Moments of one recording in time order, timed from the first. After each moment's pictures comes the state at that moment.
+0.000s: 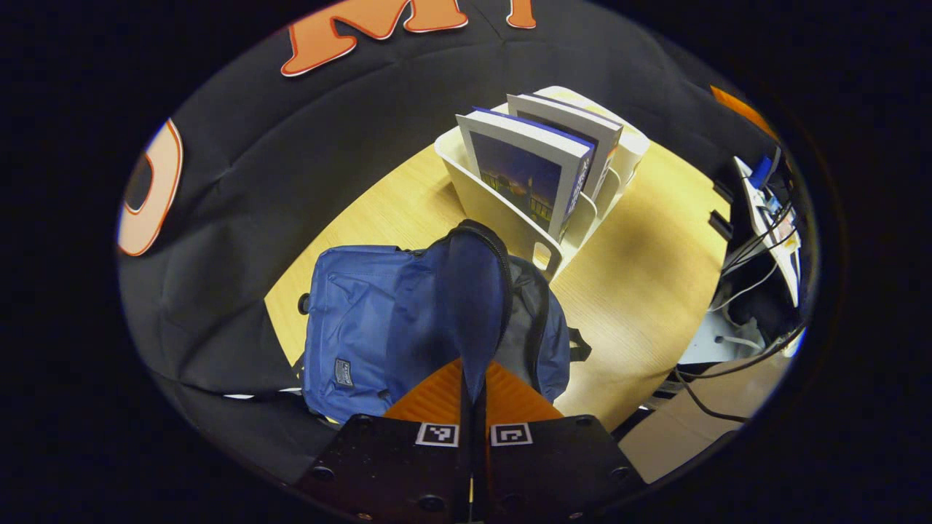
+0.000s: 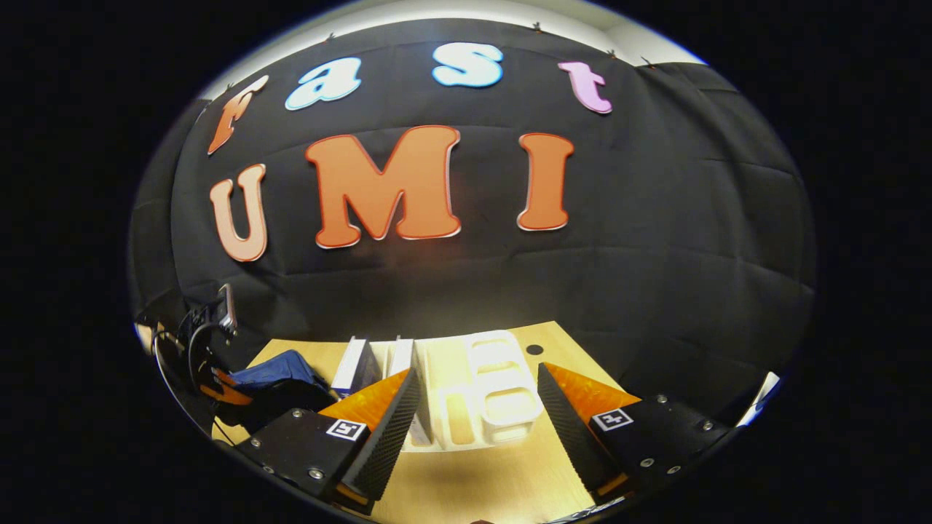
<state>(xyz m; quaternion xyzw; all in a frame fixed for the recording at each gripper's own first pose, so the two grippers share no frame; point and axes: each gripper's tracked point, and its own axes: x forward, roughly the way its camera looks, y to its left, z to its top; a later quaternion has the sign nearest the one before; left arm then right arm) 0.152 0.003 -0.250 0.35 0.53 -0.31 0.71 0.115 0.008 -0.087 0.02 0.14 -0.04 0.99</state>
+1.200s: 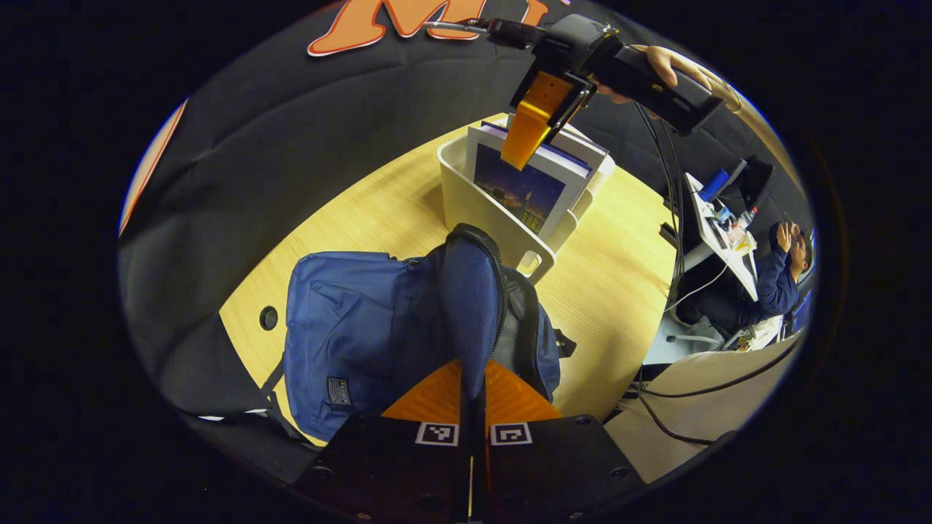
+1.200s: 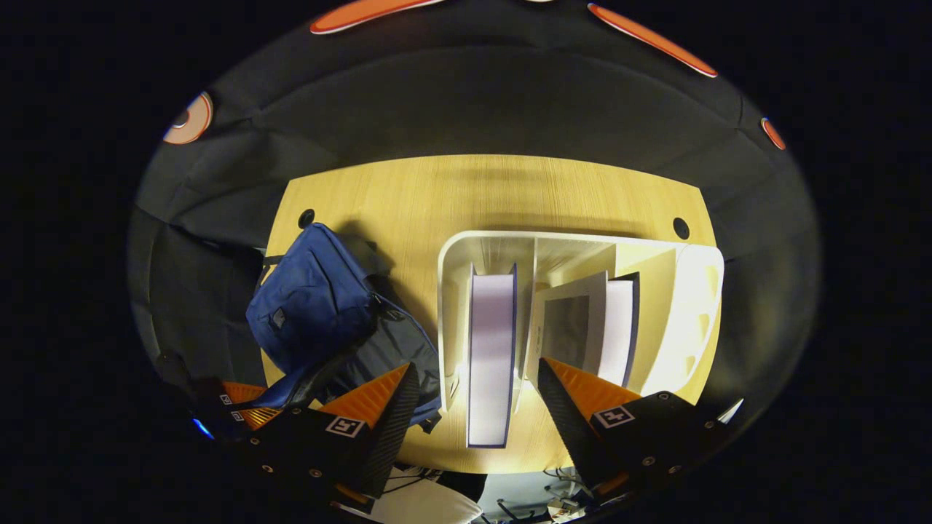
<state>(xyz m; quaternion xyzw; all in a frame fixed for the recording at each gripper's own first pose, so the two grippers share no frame) 0.177 0.025 -0.251 0.27 0.54 -0.40 0.69 0.277 0.179 -0.224 -0.02 0.62 0.06 0.78</state>
